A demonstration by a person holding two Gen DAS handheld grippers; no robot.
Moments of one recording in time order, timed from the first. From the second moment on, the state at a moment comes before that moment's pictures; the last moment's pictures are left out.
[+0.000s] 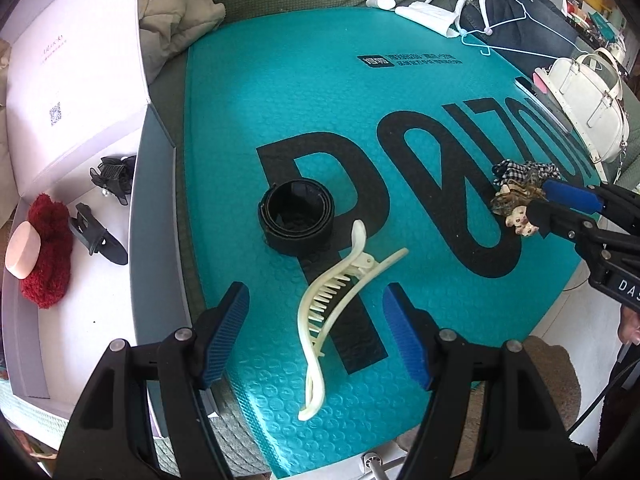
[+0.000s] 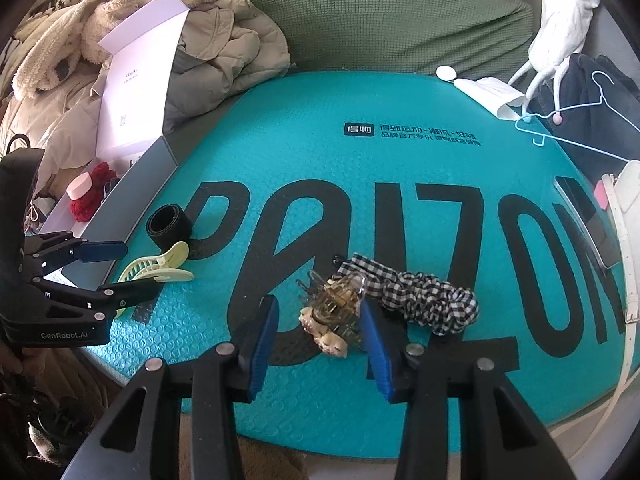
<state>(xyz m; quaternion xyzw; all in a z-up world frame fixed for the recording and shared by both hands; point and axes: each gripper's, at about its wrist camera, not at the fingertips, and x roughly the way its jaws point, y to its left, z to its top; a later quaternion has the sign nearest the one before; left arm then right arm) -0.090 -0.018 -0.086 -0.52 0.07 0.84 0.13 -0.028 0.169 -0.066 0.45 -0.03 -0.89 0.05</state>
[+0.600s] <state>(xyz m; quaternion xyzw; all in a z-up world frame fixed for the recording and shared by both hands) -0.092 -0.020 -0.094 -0.53 0.05 0.84 0.13 -0.030 0.176 -0.084 0.46 -0.04 -0.89 0.04</state>
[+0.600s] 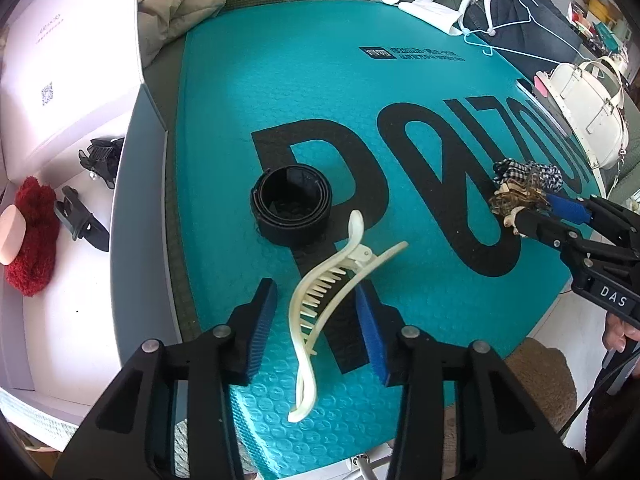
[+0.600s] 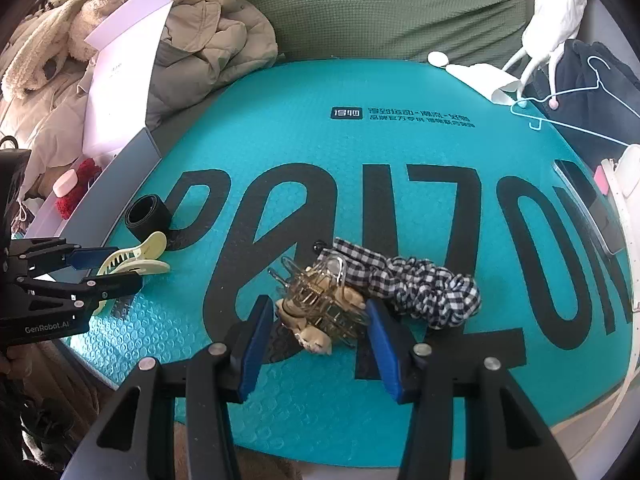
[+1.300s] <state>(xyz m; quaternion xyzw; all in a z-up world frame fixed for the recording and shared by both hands) -0.084 -0.018 -0.093 -0.54 0.02 0.83 0.15 -0.015 0.161 -0.076 0.45 -0.03 -0.89 0.06</state>
